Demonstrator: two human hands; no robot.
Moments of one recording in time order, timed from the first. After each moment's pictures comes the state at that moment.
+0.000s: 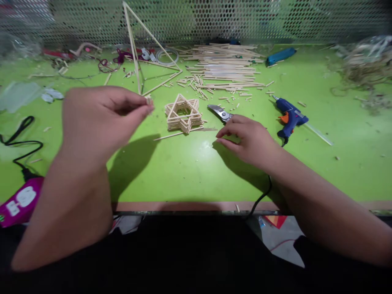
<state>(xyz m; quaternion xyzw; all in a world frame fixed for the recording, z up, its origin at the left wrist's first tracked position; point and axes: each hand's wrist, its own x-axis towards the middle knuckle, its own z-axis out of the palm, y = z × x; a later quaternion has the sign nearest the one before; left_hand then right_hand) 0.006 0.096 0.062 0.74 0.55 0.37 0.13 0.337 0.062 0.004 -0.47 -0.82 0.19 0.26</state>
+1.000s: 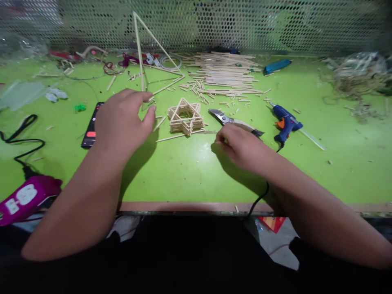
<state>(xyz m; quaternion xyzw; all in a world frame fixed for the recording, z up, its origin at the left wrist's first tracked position) -0.002 0.115 0.041 0.78 0.60 0.20 0.01 0.330 0.057 0.005 -0.47 -0.85 0.17 0.18</state>
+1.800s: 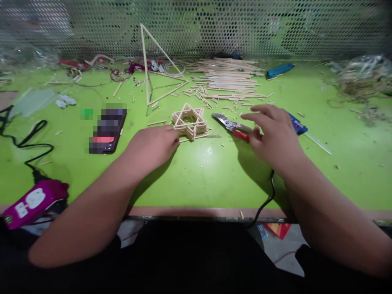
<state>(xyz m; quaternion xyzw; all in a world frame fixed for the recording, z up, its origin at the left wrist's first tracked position) 0.029 0.097 0.030 0.87 0.48 -0.03 0.01 0.366 0.066 0.009 -0.58 -0.78 -0.01 0.24</state>
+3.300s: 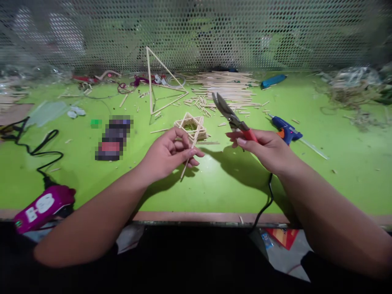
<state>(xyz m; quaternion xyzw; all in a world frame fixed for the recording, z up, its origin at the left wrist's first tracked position) 0.048 0.075 0.023 0.56 0.39 0.35 0.64 0.358 0.061 0.019 -0.53 -0.63 0.43 0.37</state>
